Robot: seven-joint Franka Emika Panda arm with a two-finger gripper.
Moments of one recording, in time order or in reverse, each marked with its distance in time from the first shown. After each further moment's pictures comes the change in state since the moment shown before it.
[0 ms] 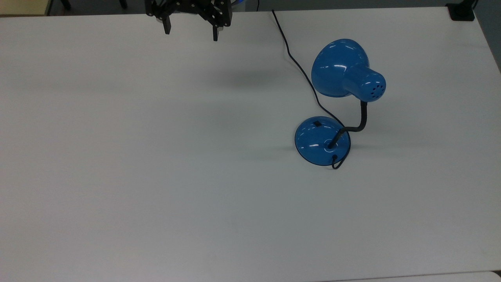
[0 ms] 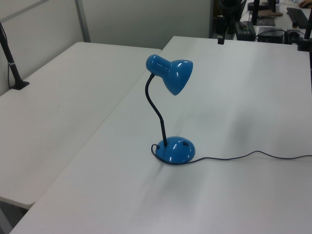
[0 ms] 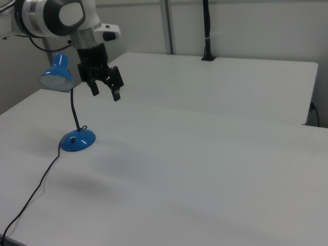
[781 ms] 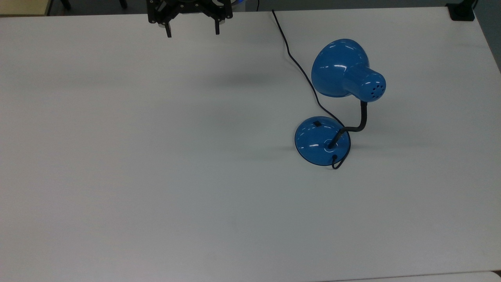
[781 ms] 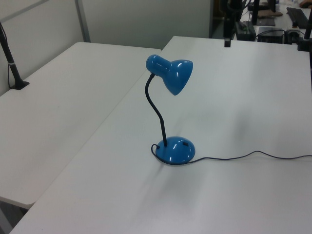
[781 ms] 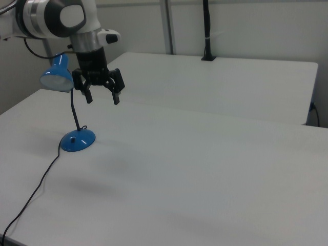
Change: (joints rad) arm 0.001 0.005 0.001 -0.005 0.000 -0.064 -0.308
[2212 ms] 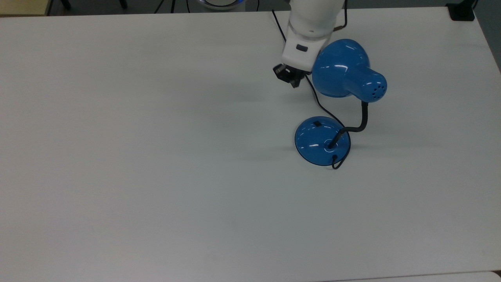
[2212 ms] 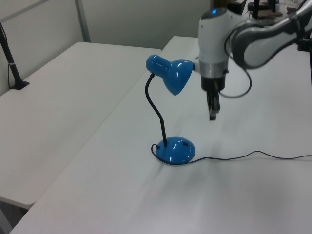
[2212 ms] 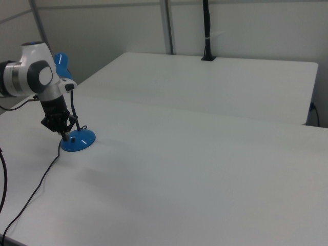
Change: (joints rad) arm 0.138 0.155 0.251 -0.270 -0.024 0.437 0.165
